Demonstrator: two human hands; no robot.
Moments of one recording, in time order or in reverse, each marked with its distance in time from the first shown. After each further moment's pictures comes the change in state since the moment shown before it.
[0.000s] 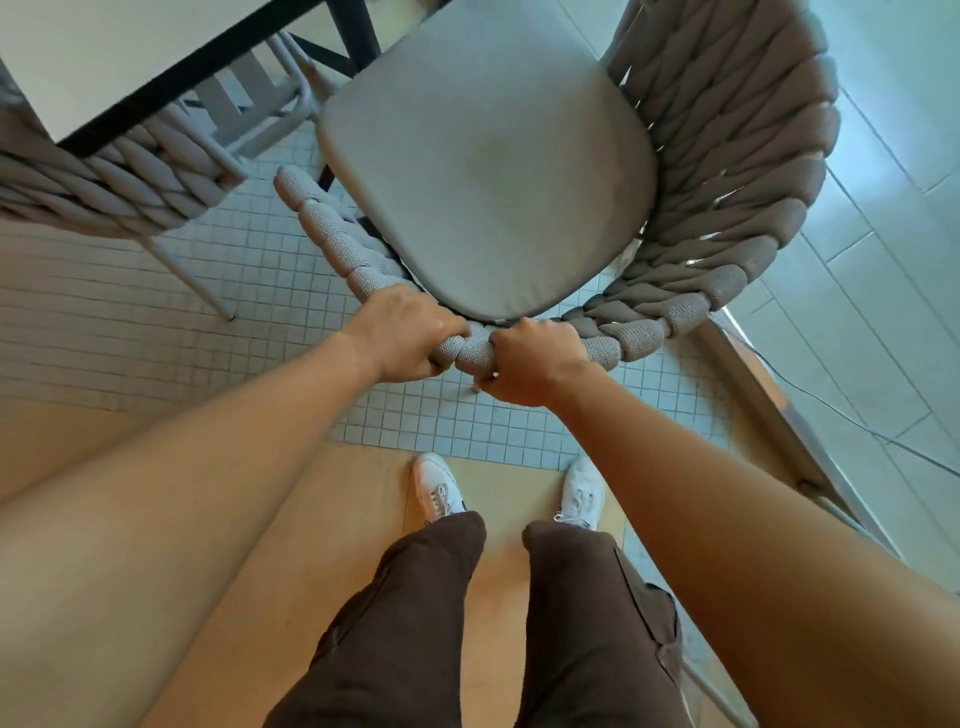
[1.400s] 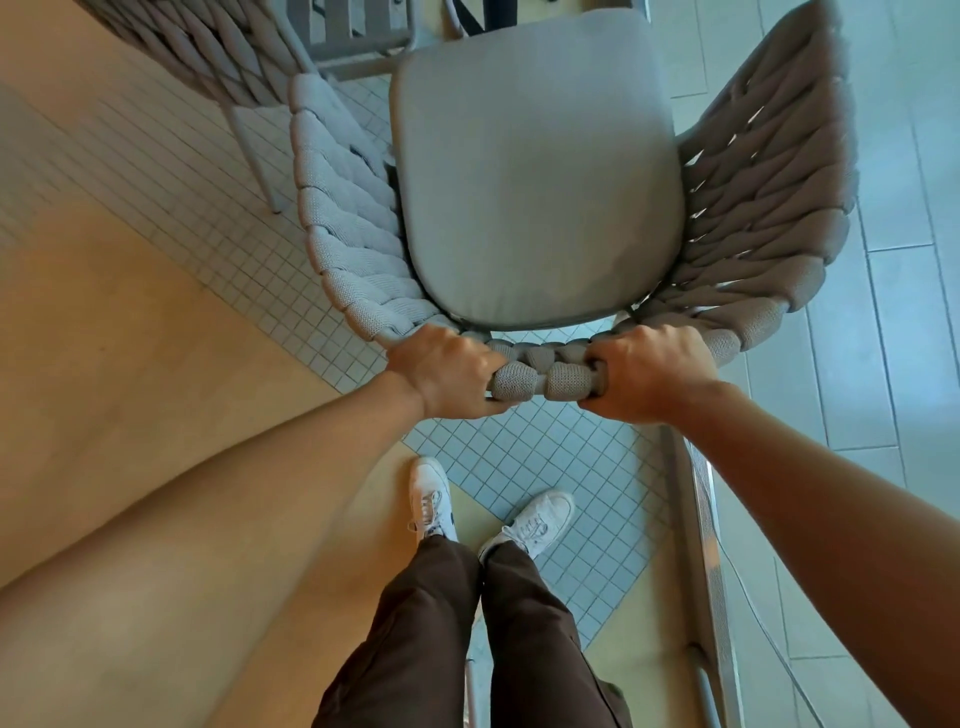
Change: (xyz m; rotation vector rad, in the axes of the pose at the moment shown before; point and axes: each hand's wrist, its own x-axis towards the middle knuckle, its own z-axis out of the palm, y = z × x) left_hand 0.099 0.154 -0.003 -0.168 0.320 -0.468; right_hand 0.010 0.237 -0.043 -0.377 0.159 -0.419
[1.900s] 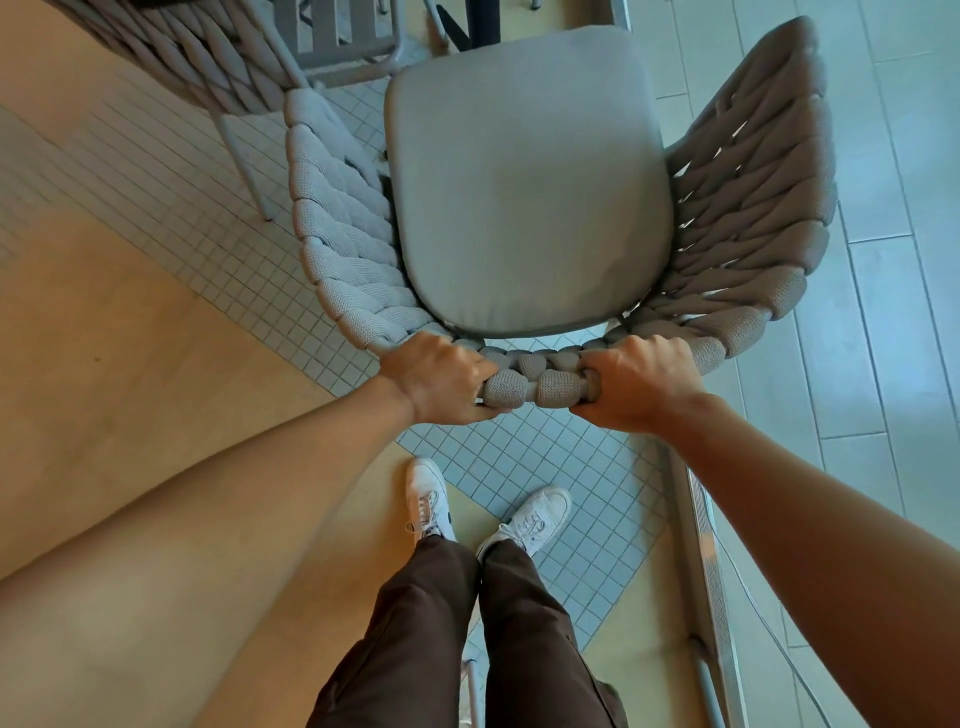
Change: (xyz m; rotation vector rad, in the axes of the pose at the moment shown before) left_hand -0.011 0.008 0.012 0.041 0.019 0.060; right_hand -0.027 -0.007 0.005 0.013 0.005 0.049
